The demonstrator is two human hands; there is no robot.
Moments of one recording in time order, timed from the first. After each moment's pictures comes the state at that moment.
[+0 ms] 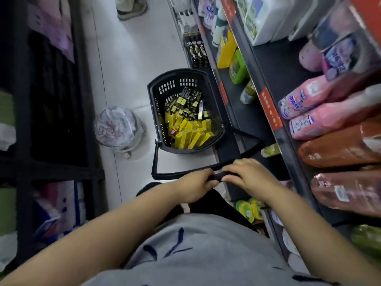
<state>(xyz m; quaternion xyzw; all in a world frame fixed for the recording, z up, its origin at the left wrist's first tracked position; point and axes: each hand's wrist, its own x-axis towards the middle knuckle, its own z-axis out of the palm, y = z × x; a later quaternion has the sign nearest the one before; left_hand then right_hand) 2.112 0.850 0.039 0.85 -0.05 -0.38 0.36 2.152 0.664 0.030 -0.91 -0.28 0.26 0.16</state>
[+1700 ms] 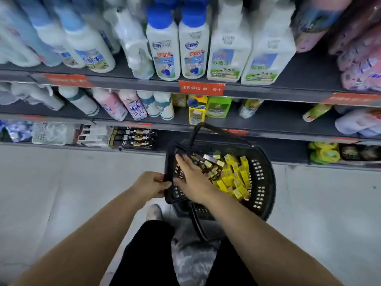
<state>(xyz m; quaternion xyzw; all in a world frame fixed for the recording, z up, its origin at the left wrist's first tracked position) 2.707 1.138 -0.018 0.76 -0.11 -0.57 0.28 2.583 1.057 -0.051 -0.80 0.35 0.10 0.48</state>
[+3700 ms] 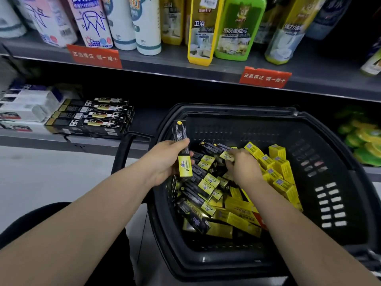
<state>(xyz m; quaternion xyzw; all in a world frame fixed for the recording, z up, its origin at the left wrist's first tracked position) 2.677 1.102 -0.371 0.63 -0.12 -0.58 0.50 2.502 0.995 -0.437 -0.81 0.56 -0.03 0.18</state>
